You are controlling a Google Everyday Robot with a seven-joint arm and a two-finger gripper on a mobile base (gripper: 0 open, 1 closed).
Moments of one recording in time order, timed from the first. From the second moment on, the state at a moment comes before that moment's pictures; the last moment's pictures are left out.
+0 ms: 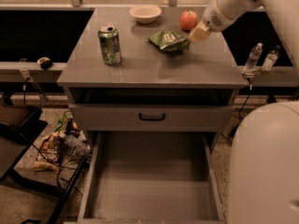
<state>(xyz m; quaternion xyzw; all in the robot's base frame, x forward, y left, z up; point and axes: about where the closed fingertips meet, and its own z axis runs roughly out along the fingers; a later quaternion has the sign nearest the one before) 0.764 -0.166 0.907 -0.49 0.81 0.04 0.33</state>
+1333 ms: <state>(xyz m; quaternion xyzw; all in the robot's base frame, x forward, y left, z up) 0.765 -0.154 0.920 -0.52 0.80 0.00 0.29</state>
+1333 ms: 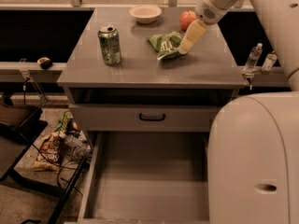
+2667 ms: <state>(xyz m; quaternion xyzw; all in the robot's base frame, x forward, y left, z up) 0.781 -0.105 0.860 -0.55 0.81 0.01 0.21</state>
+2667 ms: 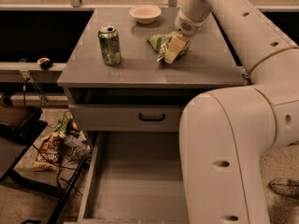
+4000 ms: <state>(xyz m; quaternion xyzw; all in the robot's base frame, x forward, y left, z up) 0.779 -0.092 0.848 -0.56 0.81 0.03 0.20</state>
